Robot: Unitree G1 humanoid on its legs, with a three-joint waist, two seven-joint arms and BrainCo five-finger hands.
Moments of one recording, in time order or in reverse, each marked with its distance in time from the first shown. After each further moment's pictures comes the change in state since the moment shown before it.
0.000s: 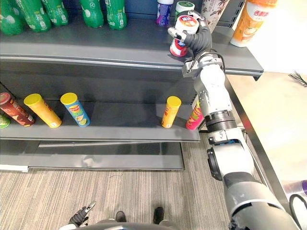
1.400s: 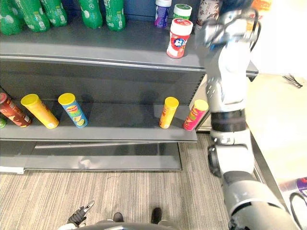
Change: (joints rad) left arm -0.011 0.001 0.010 0.020 0.018 0.002 0.035; right arm 0.092 0.073 -0.110 -0.524 0.008 -0.116 -0.133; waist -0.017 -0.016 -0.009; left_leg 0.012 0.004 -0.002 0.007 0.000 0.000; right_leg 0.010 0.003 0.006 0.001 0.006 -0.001
